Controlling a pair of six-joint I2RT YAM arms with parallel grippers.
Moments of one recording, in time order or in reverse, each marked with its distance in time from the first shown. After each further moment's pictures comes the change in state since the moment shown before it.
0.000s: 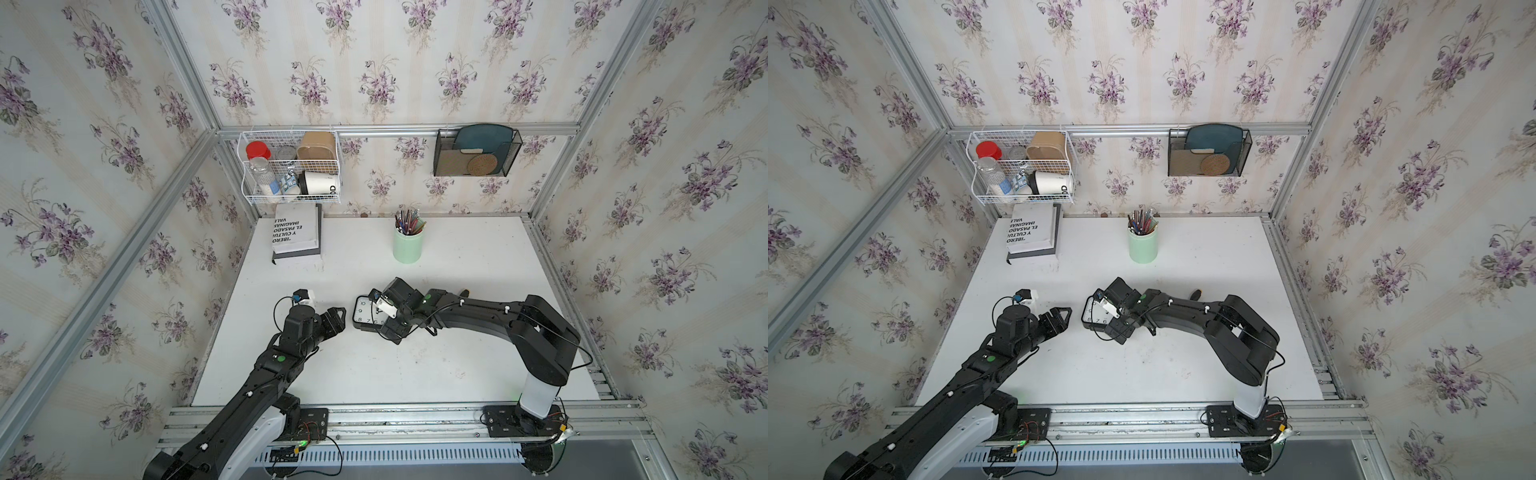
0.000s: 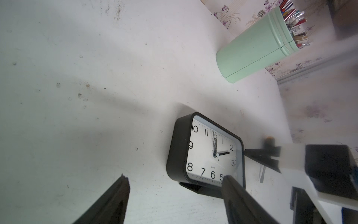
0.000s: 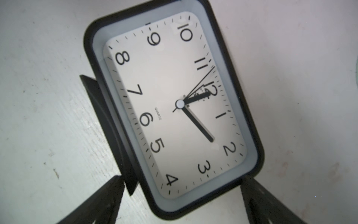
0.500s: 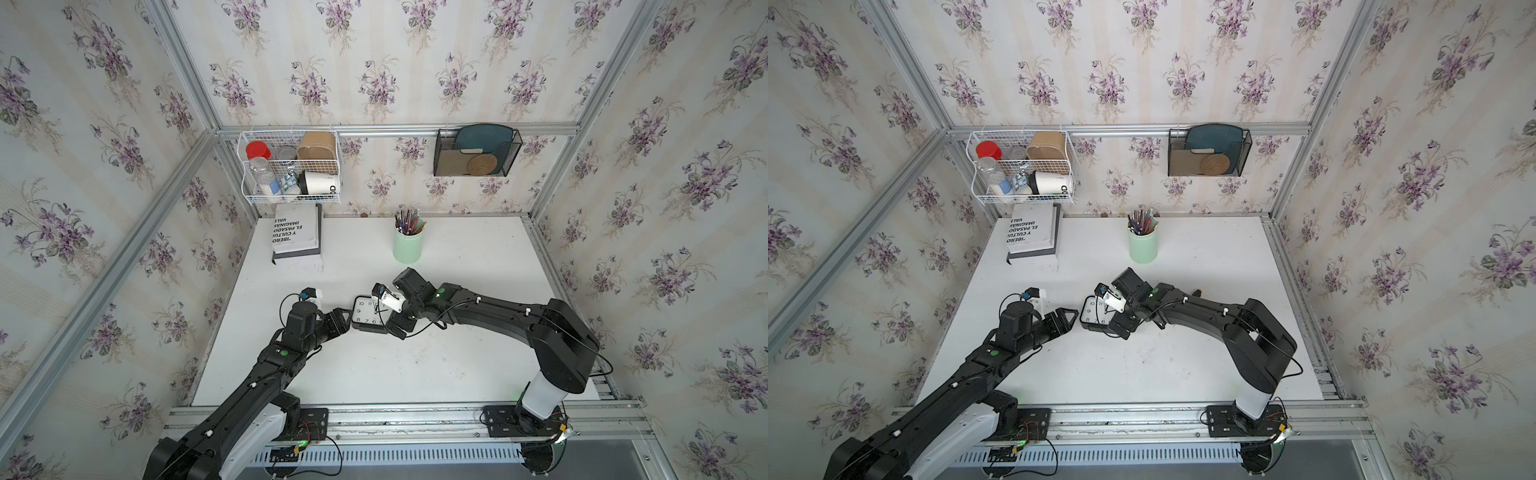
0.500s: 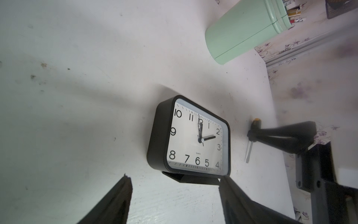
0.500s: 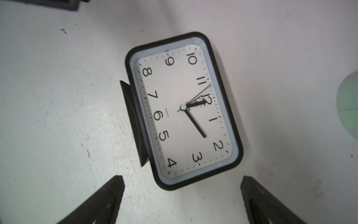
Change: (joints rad) left arm 0.001 0.082 0.020 0.020 0.145 -0.006; right arm -0.065 -0.105 -0.041 0.030 -0.147 -0.120
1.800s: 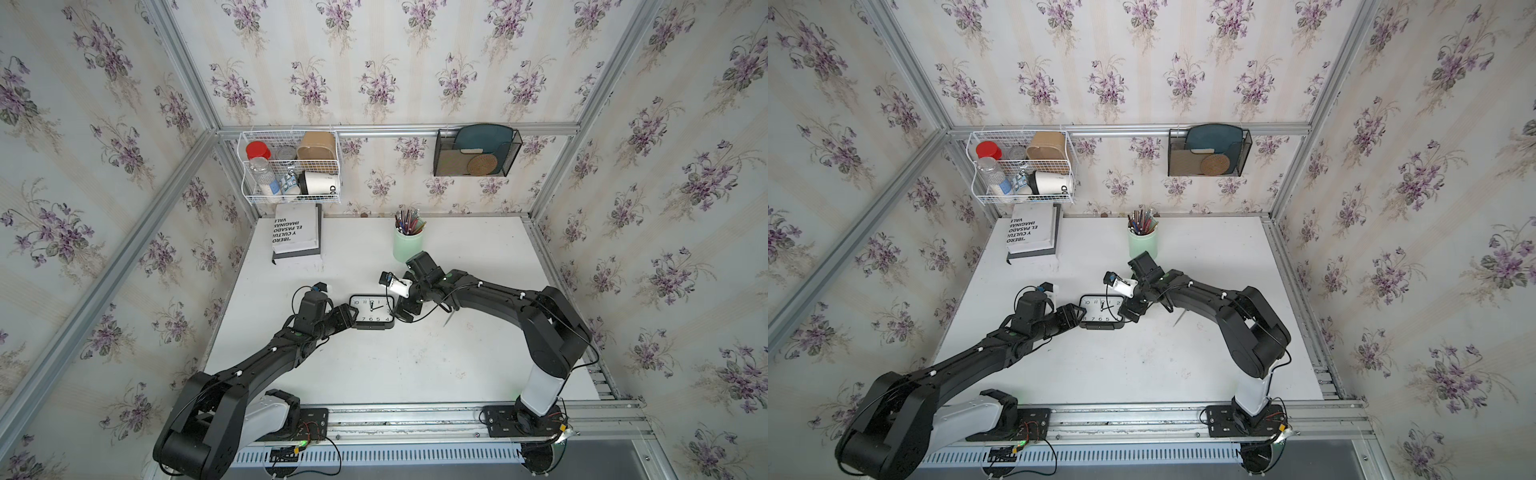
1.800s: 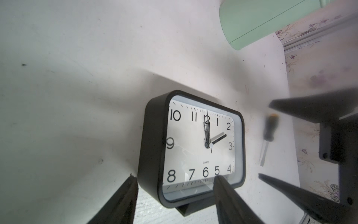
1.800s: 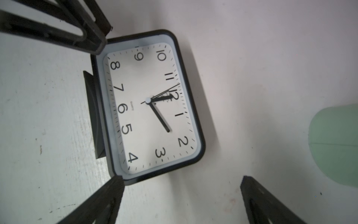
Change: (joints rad) left arm 0.007 0.327 0.060 0.166 0.043 0.037; right arm -0.174 0.062 0.031 0.090 -0.178 -0.203
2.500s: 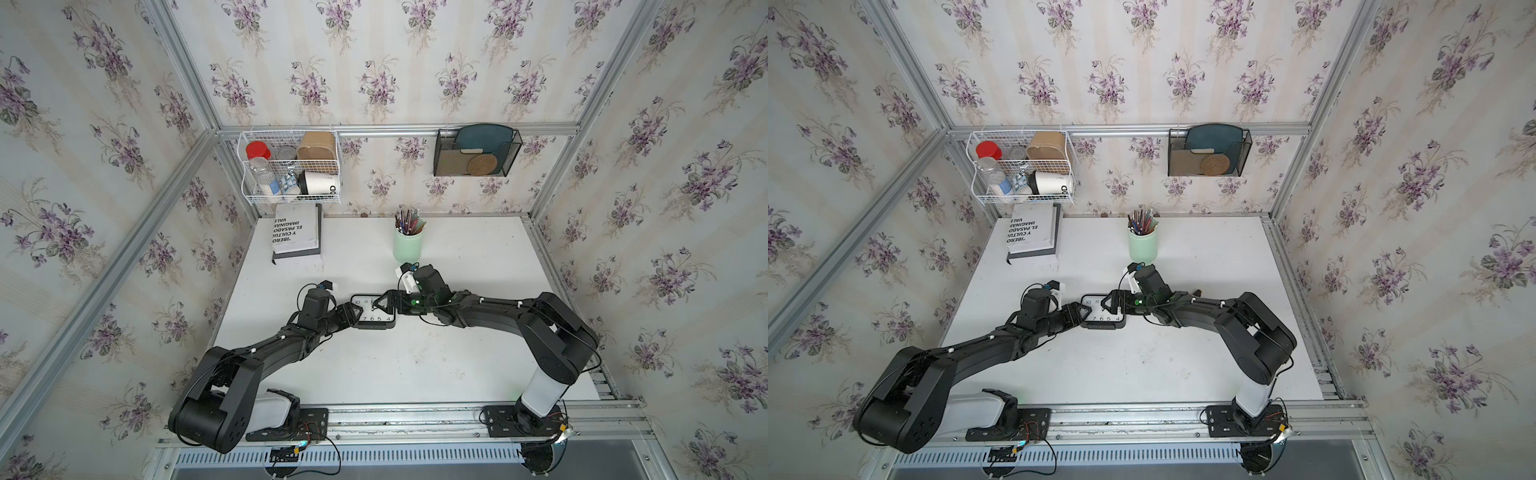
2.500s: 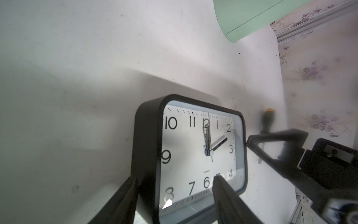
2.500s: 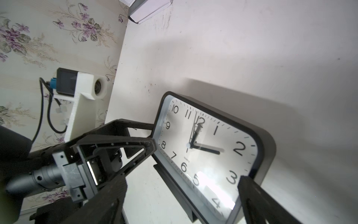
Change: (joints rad) left arm 0.010 0.143 0.008 0.143 0.084 0.016; right arm 0.038 -0.023 -0.257 0.520 -0.115 1.241
